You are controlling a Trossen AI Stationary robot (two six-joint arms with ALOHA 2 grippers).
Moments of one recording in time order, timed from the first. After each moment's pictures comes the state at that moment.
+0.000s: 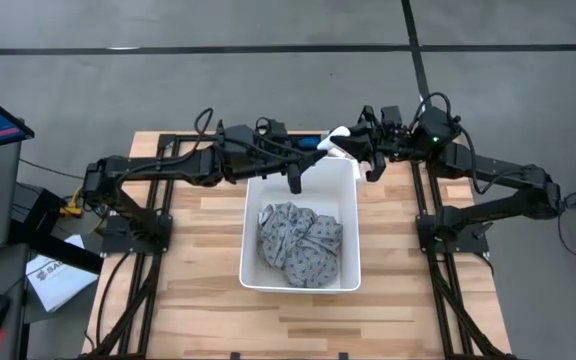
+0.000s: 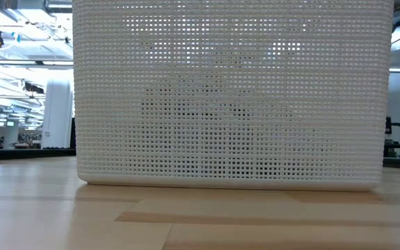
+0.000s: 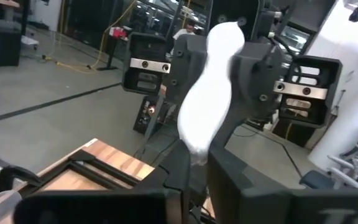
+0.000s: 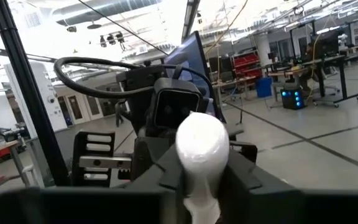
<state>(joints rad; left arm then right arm) 0.06 1.58 1.51 0.11 -0.18 -0.37 -0.27 1.10 1.12 0.19 -0.21 0.29</state>
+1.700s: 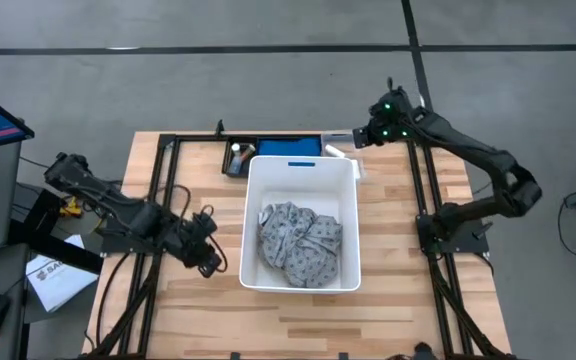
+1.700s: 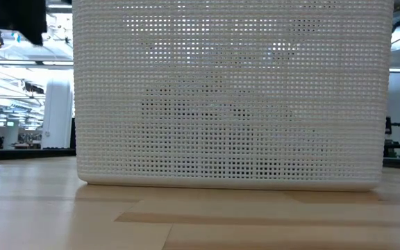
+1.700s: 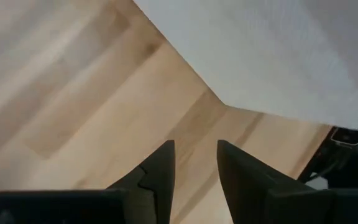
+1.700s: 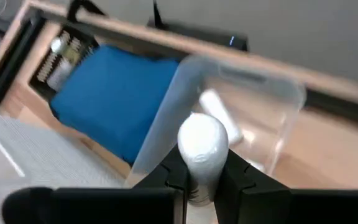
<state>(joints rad) -0.52 1.15 1.04 -1.03 -0.24 -1.26 -0.85 1.30 1.04 -0.55 -0.19 0.39</state>
